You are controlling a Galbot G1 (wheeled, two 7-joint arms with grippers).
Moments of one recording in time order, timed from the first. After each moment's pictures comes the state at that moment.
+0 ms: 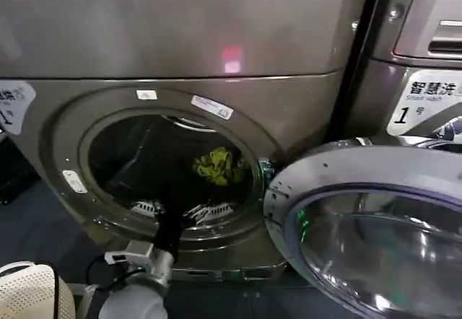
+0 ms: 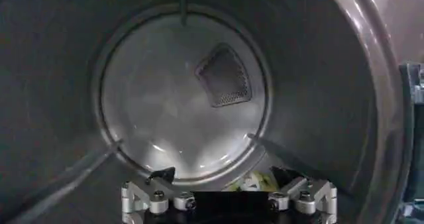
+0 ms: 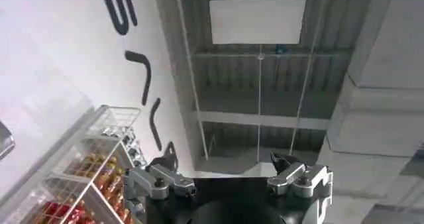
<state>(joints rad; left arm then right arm) 1.07 -1.37 -0.31 -2.04 -0.22 0.46 -0.20 -1.52 1.16 2.16 1.99 0.28 0.21 0.06</state>
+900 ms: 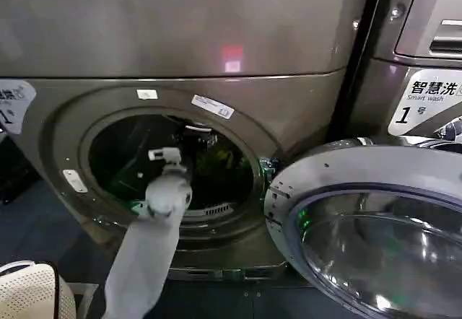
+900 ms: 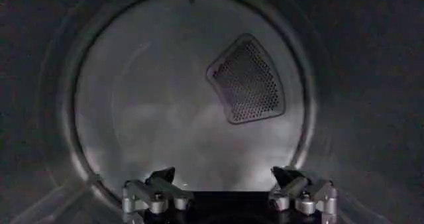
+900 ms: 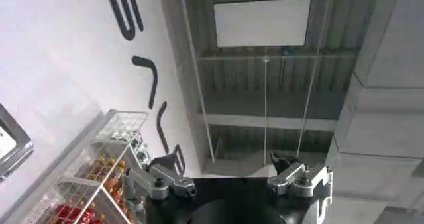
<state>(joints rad) 0.34 -1.43 -0.28 -1.13 -0.19 0.31 -0.08 -1.52 1.19 2.12 2.00 0.28 0.23 0.05</state>
